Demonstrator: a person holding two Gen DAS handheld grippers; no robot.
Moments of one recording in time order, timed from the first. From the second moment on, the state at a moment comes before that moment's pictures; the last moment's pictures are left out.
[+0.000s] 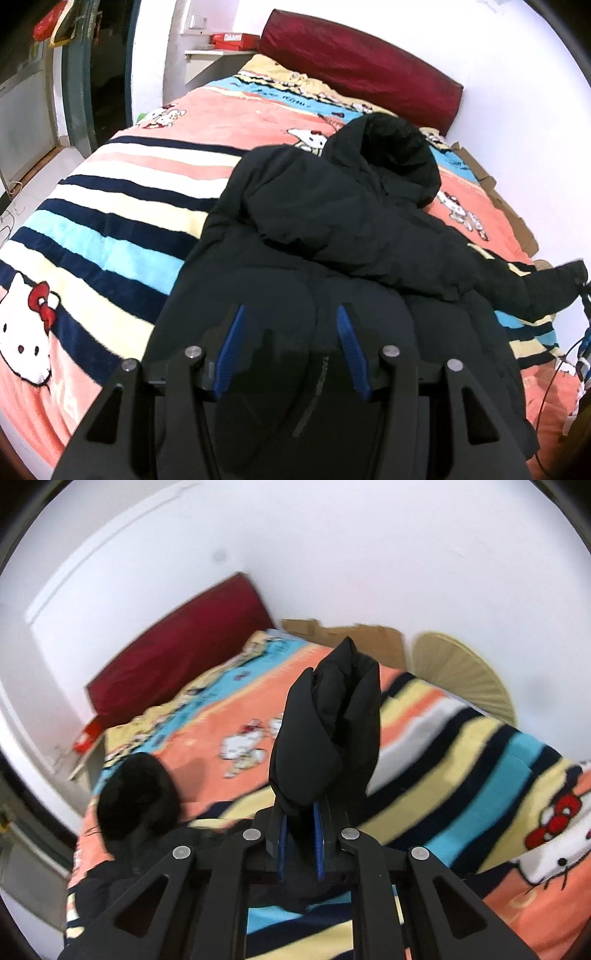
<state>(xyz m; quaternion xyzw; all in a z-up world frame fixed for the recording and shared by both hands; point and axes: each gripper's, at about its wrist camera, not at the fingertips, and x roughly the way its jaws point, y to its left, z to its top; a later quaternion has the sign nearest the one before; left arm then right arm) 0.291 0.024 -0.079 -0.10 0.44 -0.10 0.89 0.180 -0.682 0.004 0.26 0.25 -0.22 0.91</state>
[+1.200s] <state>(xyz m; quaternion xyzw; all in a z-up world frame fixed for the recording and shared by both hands) 0.261 0.183 -0.073 -0.16 0.40 -0.04 0.90 0.320 -0.257 -0.049 0.08 0.40 0.07 0.91</state>
